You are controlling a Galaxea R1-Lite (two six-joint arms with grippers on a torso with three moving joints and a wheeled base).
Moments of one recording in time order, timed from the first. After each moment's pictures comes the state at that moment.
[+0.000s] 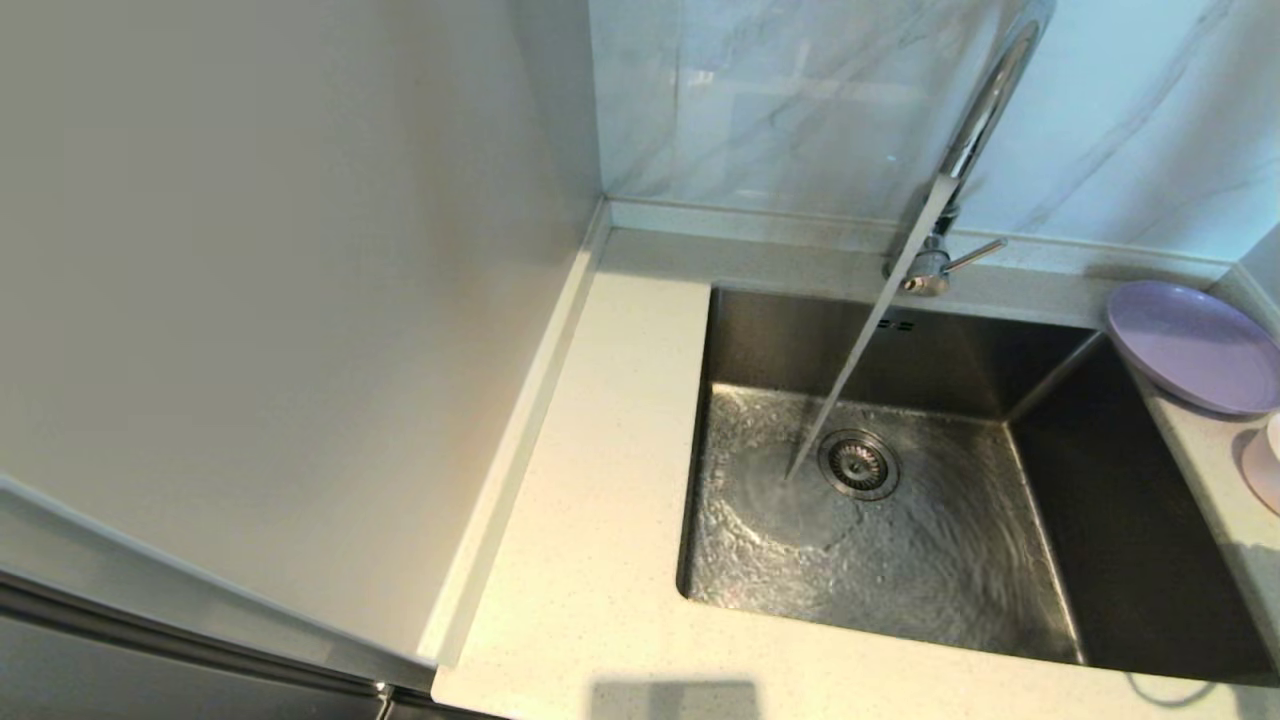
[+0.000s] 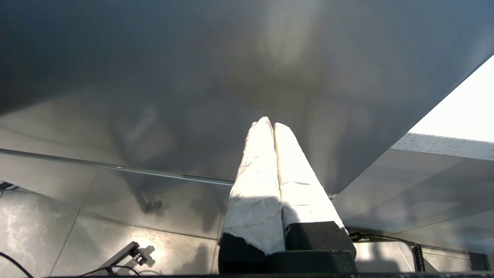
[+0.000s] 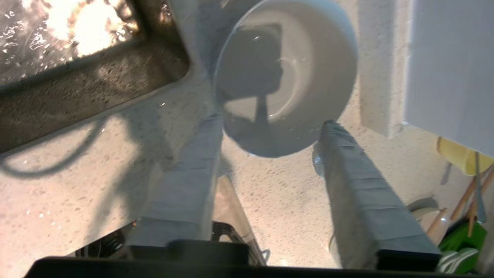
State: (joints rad) left arm 0.00 0.00 0.00 0.00 0.00 0.00; right arm -0.56 1.25 -0.87 0.62 -0.22 -0.04
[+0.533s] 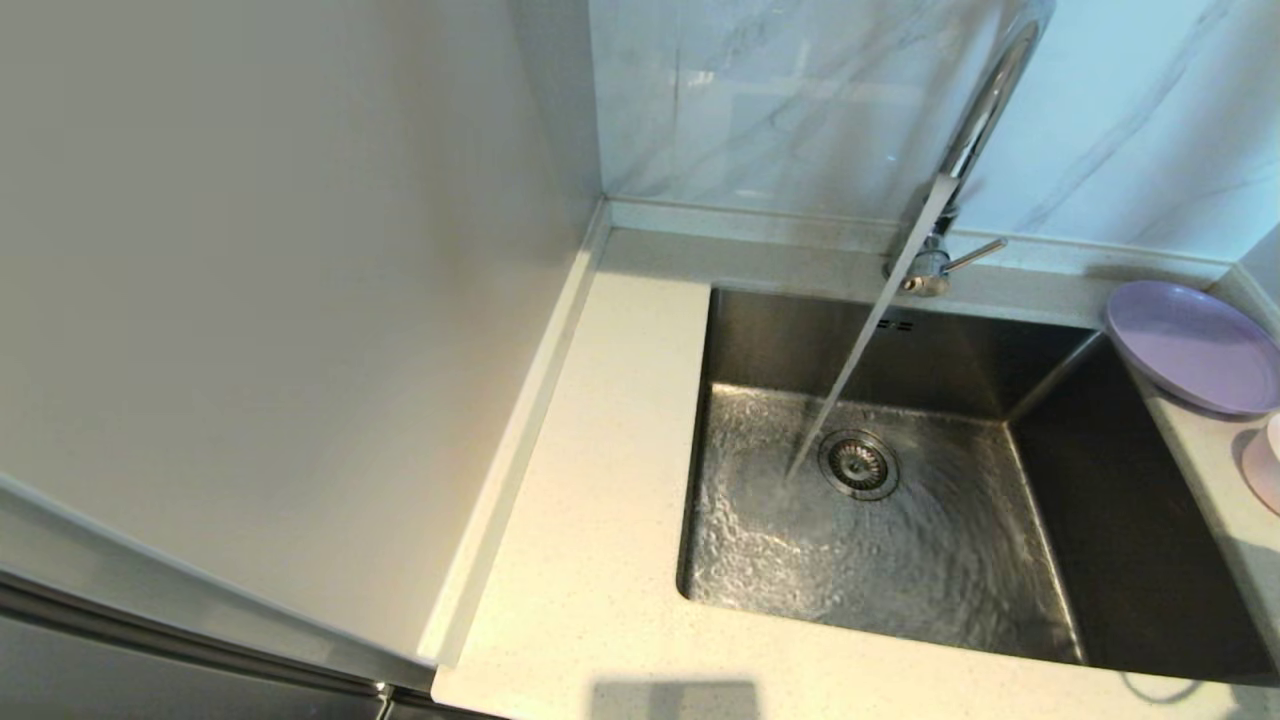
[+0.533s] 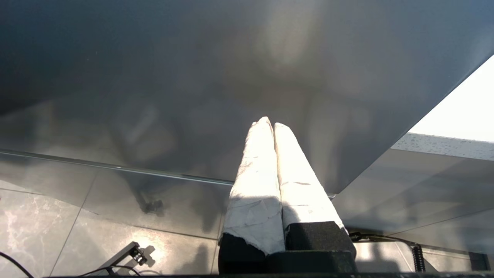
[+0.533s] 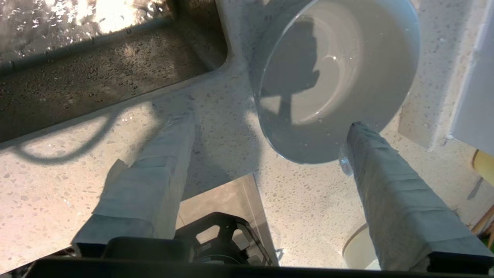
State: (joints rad) left arm 0.00 0.00 0.00 0.00 0.00 0.00; right arm -0.52 1.32 -0.86 0.62 -0.17 -0.04
